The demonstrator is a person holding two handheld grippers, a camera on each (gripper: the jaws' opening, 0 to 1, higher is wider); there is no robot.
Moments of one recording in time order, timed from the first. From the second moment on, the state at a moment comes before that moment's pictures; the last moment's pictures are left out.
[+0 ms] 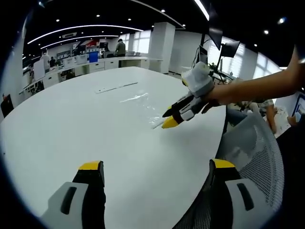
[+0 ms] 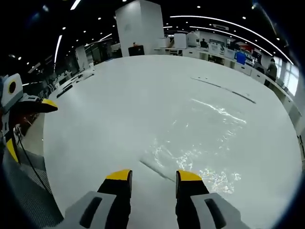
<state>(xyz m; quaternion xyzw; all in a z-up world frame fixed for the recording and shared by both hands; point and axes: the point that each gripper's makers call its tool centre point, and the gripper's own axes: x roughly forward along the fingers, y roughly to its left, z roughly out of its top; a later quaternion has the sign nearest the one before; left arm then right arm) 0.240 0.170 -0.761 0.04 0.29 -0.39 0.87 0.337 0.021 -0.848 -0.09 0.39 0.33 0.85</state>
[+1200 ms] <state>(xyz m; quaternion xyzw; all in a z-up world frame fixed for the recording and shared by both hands) 0.233 0.173 -0.763 0.04 0.30 -0.39 0.87 0.342 0.022 -0.857 -0.13 0.37 0.32 0.86</state>
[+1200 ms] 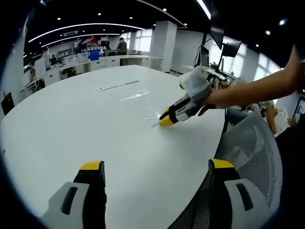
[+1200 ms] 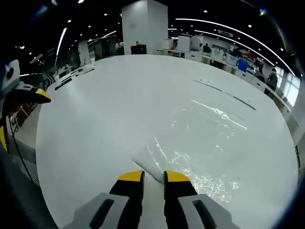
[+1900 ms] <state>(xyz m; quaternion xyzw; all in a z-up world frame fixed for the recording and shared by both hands) 0.224 0.173 -0.768 0.05 0.31 -0.39 0.86 0.310 0.039 -0.857 -0.15 0.35 0.37 0.85</state>
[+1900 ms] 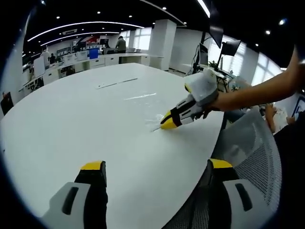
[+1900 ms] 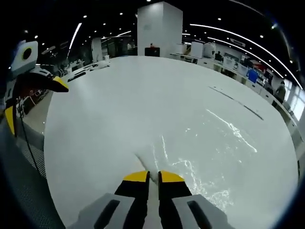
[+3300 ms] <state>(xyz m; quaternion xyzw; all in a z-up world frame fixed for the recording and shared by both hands) 0.197 0.145 -0.774 0.14 0.31 -0.46 0.82 0.202 0.091 -0.805 -0.13 0.34 0.51 0.78</state>
